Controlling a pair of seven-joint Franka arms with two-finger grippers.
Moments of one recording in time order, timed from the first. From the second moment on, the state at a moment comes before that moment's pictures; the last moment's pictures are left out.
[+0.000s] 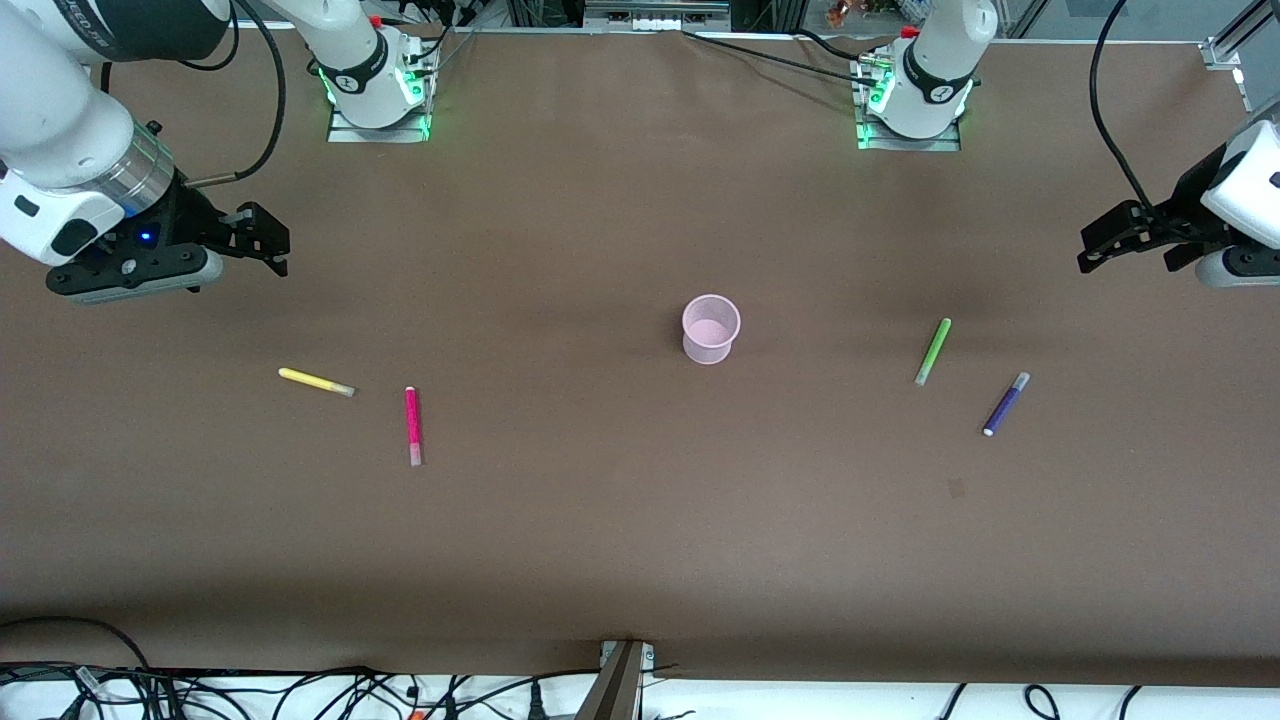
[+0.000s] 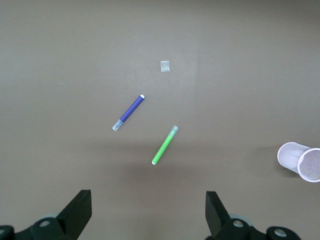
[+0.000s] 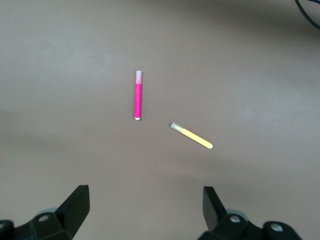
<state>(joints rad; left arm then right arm) 0.03 -0.02 -0.03 -1.67 -0.01 1.65 -0.06 0.19 0.02 -0.01 -1.70 -0.04 1.76 -0.04</state>
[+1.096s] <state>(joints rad) 0.03 0.02 -0.03 -1.67 -0.01 1.57 -0.05 0.19 0.04 0.01 -1.70 -0.03 1.78 -0.01</state>
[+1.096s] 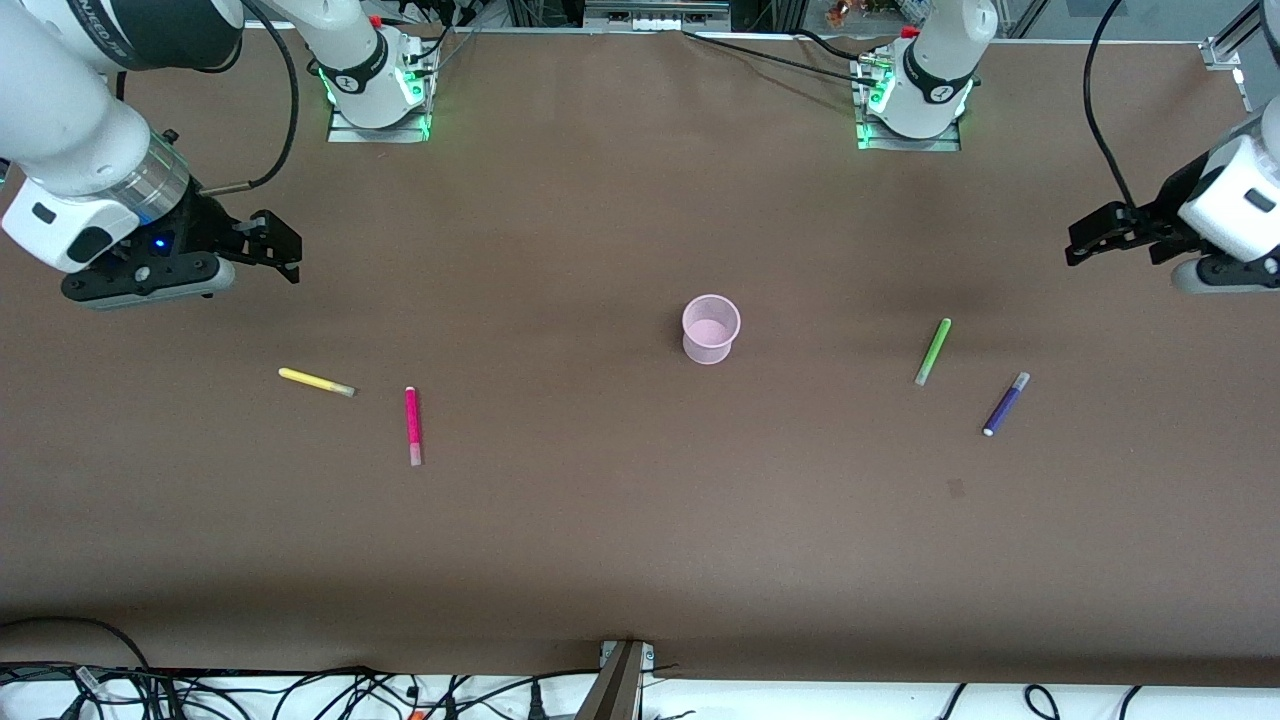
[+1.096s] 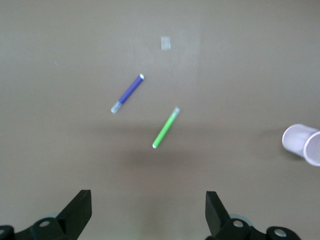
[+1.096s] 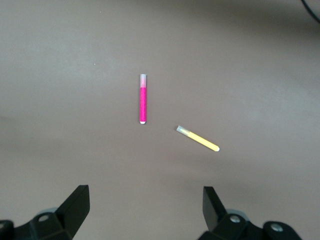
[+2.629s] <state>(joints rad) 0.15 0.59 -0.04 -1.91 0.14 2.48 0.63 0.22 0.14 0.01 -1.70 -0.03 1.80 -0.01</state>
